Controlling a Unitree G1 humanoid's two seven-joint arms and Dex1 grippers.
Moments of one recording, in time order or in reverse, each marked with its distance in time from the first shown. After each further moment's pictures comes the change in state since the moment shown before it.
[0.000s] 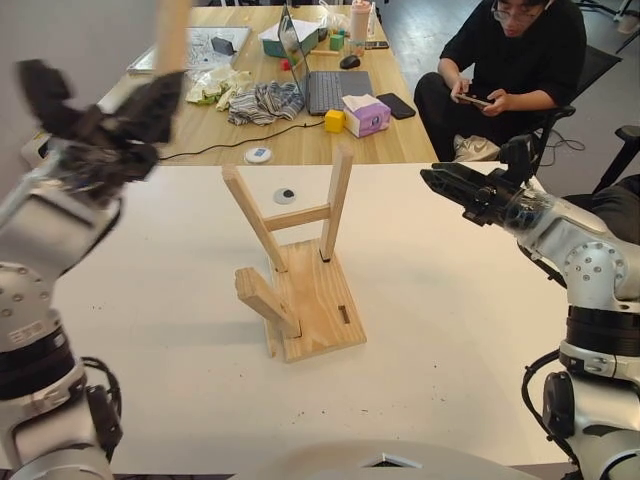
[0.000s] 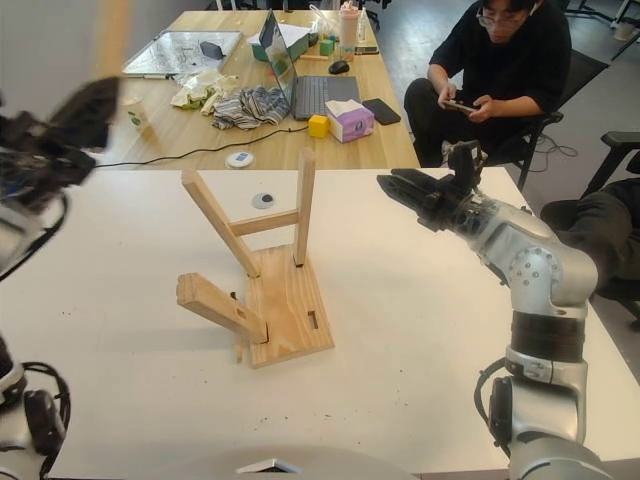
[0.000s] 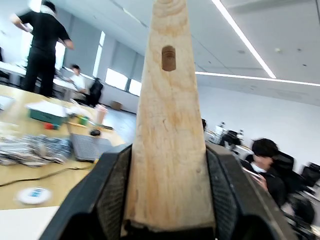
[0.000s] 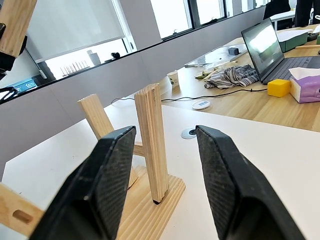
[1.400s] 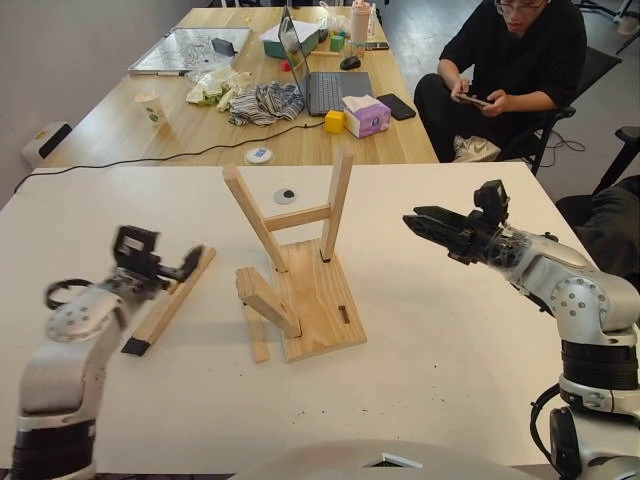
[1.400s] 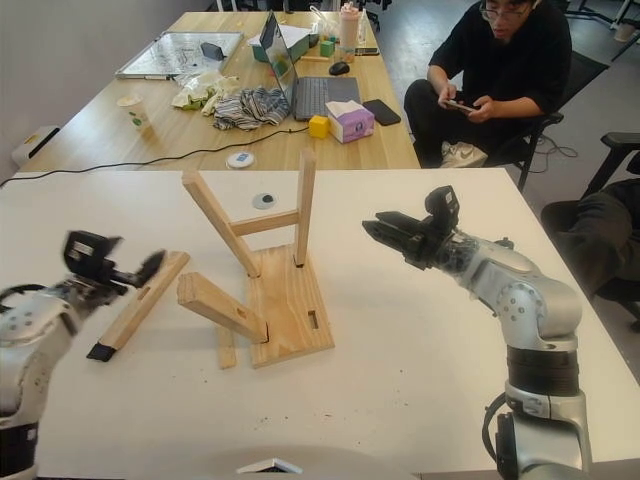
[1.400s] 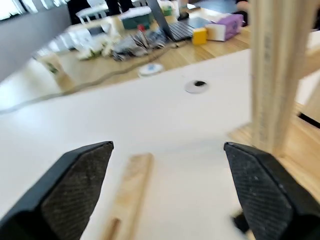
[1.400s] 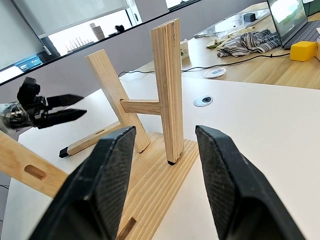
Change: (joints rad) left arm 0.431 -0.165 -0.348 -0.160 0.802 0.099 -0.180; right arm 0.130 -0.004 0.096 -0.097 -0.005 0.007 0.004
